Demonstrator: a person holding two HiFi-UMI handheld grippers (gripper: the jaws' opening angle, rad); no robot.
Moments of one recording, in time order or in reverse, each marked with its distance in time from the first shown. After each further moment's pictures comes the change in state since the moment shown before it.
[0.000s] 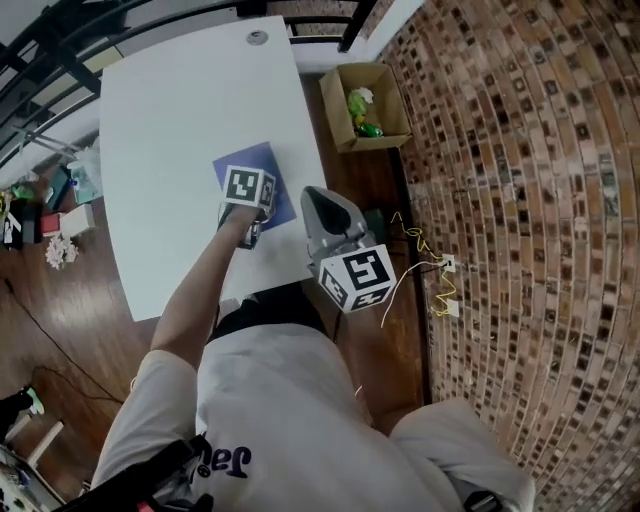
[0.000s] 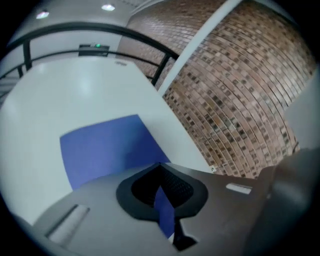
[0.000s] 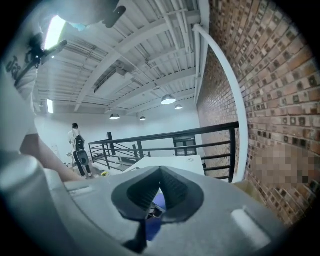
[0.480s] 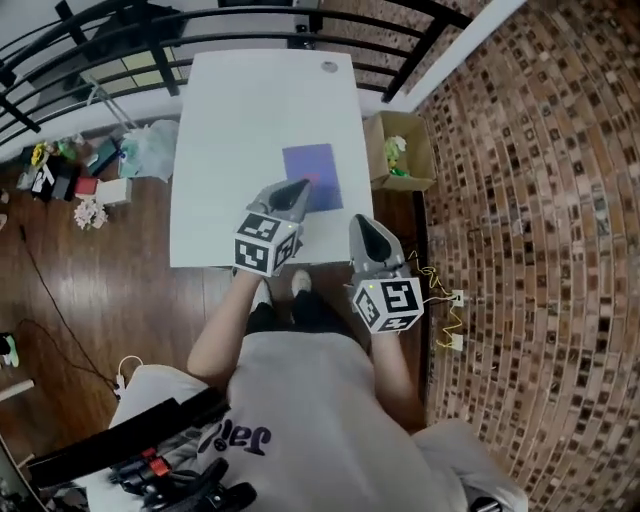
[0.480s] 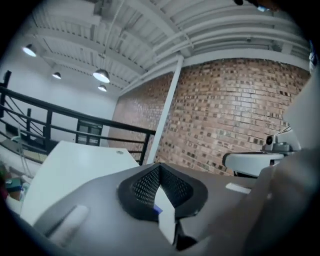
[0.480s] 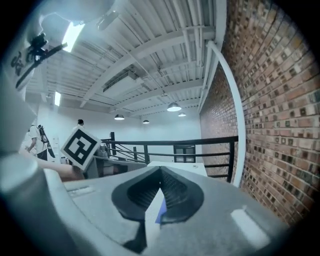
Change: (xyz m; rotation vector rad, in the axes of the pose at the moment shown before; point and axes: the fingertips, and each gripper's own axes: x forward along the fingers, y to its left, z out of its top) left arm -0.277 -0.096 -0.018 0.244 -0.784 0.001; right arm -0.103 0.099 0.018 -0.098 -0.072 -0.018
